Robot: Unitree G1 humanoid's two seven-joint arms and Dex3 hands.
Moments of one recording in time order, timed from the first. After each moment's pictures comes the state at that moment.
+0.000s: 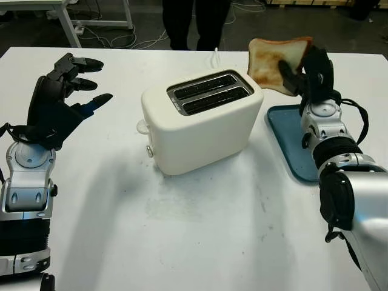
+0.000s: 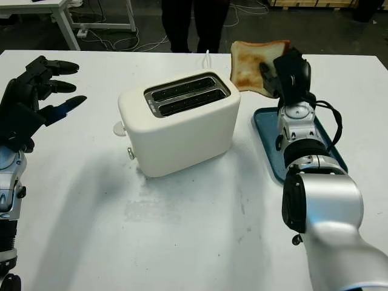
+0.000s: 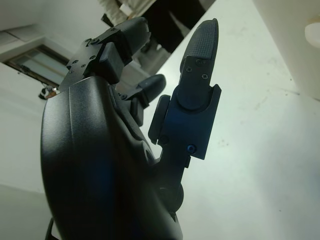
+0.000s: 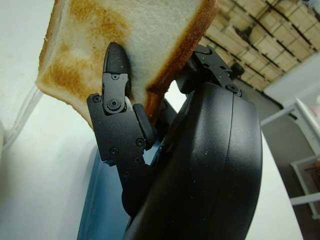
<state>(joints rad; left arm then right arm) -0.37 0.48 0.18 0.01 0.09 0.02 -0.15 -1.06 -0.36 -0.16 1.31 -0.06 -0.22 -0.14</state>
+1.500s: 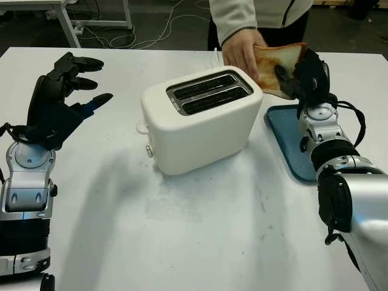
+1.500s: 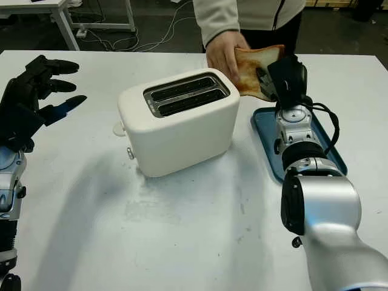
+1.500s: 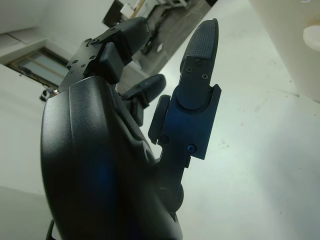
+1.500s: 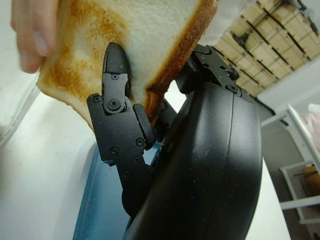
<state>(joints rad) -0.37 0.48 0.18 0.01 0.09 0.01 -0.15 -1.06 -0.36 -0.14 1.31 -0.11 -0.23 -0.15</state>
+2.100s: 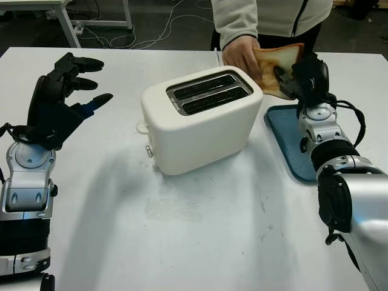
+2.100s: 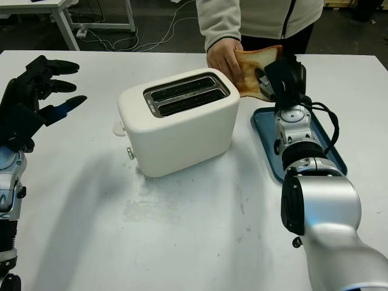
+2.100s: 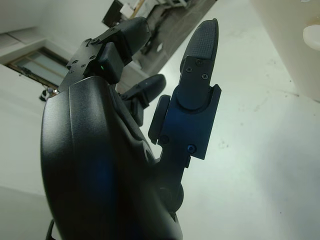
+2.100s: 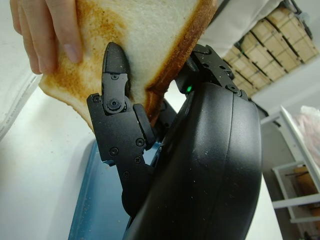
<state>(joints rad) -0.37 0.48 0.18 0.02 0.09 0.02 -0.15 -1.06 -0.36 -0.14 1.31 -0.14 -0.23 -0.17</state>
